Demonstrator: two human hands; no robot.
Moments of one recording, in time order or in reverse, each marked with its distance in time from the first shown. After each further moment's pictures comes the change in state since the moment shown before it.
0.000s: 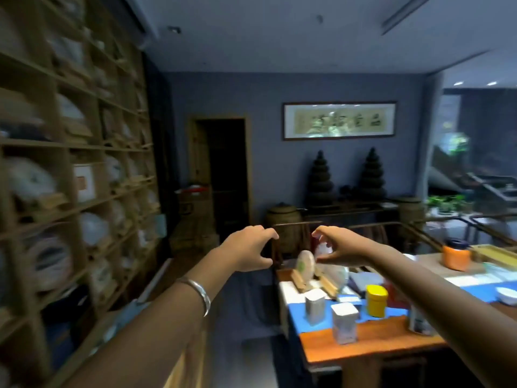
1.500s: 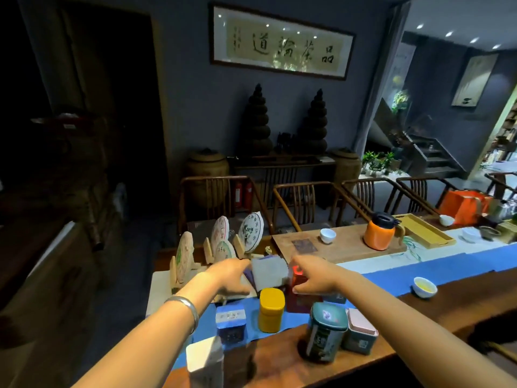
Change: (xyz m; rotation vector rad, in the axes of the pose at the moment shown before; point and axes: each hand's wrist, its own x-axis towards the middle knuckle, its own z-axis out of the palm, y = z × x) left_hand 0.465 0.126 0.381 -0.338 -0.488 -0.079; right_hand 0.152 0.525 0.135 0.009 -0.427 0.220
